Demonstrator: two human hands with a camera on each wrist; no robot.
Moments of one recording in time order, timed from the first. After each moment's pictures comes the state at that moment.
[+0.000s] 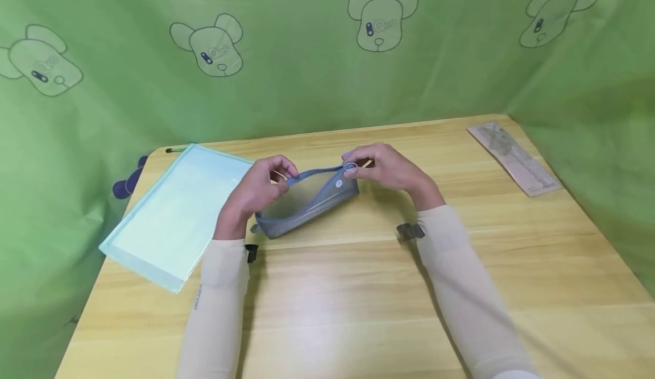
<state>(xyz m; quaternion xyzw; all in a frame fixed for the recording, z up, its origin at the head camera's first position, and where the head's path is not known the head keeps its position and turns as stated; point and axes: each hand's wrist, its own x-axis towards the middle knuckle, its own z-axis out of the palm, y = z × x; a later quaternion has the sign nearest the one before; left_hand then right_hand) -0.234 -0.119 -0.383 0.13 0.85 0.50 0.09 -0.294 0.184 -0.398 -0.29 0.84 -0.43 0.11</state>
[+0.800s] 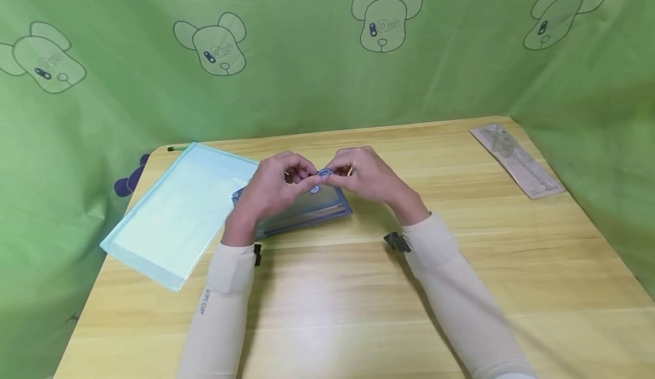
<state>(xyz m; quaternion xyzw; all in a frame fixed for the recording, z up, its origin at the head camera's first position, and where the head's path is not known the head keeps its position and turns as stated) -0.221 -0.095 -0.367 0.20 0.88 0.42 -0.02 -0.261 0.137 -0.376 -0.35 0.85 -0.40 0.02</state>
